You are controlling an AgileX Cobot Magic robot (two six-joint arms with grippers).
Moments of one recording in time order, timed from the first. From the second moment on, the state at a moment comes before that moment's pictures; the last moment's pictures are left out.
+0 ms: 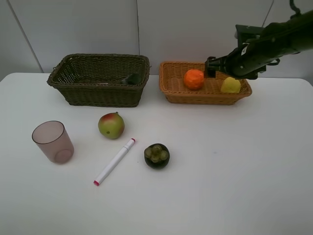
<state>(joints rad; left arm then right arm) 0.06 -0.01 -0.42 -0.13 1.07 0.14 0.20 1.88 -1.20 -0.12 0.24 0.17</state>
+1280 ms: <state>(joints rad) 0.06 -0.01 -0.42 -0.13 1.07 0.14 0.86 1.81 -1.20 -0.12 0.68 0.14</state>
